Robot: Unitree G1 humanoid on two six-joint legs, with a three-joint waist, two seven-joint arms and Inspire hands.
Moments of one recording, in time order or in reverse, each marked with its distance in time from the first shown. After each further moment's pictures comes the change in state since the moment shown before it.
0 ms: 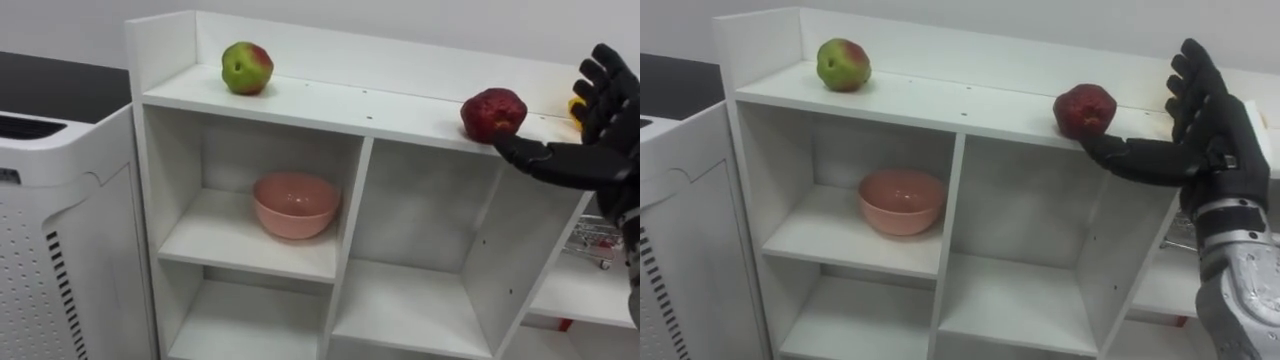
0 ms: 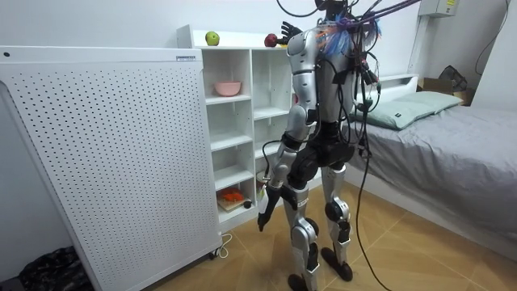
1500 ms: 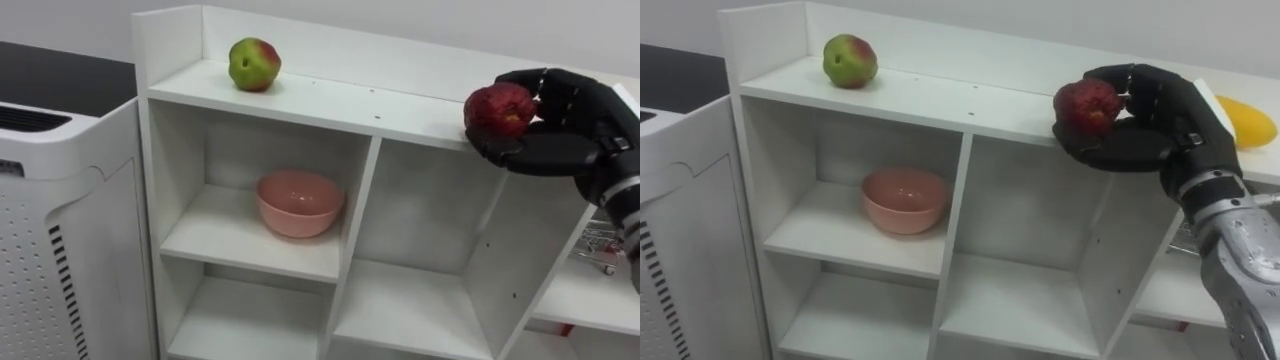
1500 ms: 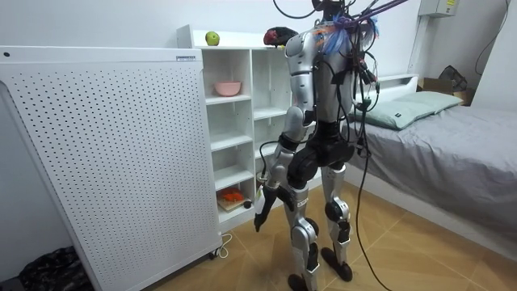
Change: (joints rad) left arm -0.026 0.033 -0.001 0.001 -0.001 -0.004 -0.001; right arm -0.125 -0.096 0.110 0.152 0.001 0.008 0.177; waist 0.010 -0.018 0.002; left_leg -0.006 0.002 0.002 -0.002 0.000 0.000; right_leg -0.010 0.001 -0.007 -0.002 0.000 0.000
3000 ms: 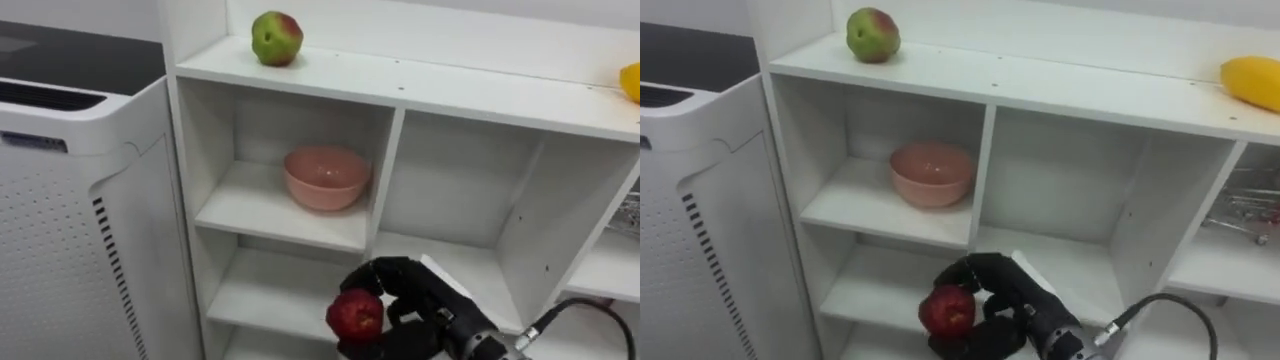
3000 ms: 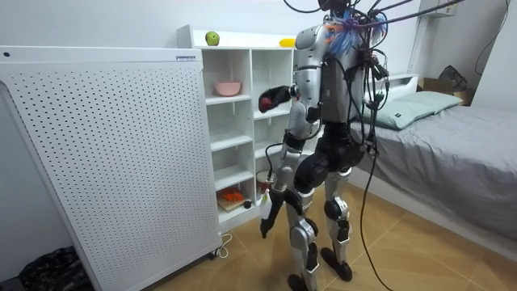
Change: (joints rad) left arm -0.162 0.014 -0.200 0.172 -0.166 -0.059 0.042; right arm 0.314 0.234 0.305 0.015 -0.313 0.010 0.128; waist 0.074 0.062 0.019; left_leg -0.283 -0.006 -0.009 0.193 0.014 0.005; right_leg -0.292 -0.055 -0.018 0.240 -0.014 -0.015
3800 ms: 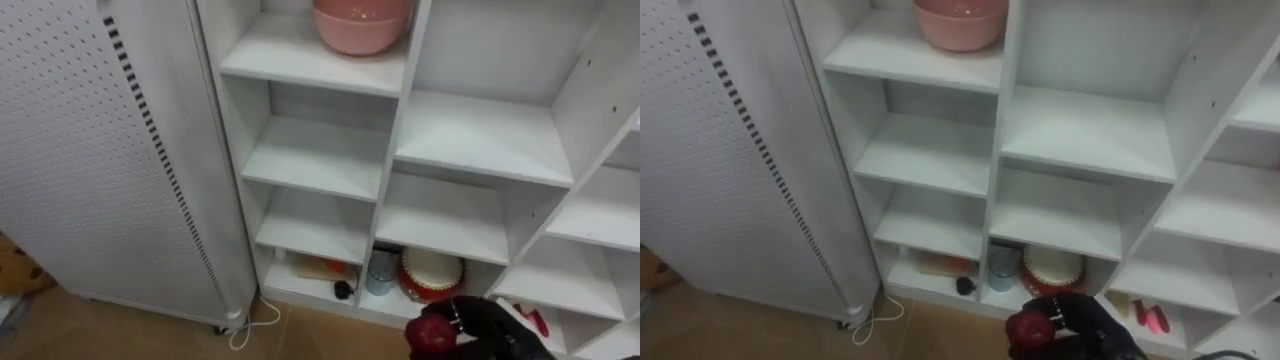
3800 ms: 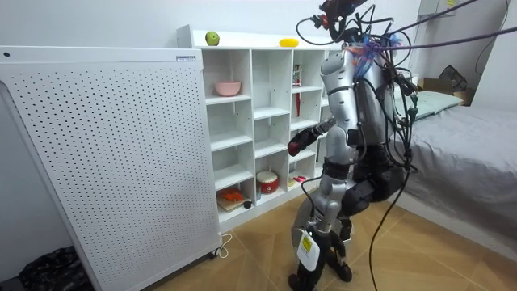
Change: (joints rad) left arm 0.016 0.065 -0.107 -0.064 -0.283 -0.024 0.077; right arm -0.164 -0.107 0.007 0.460 0.174 -0.033 -0.131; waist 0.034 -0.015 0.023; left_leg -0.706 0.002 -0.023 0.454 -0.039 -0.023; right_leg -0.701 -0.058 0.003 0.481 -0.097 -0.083
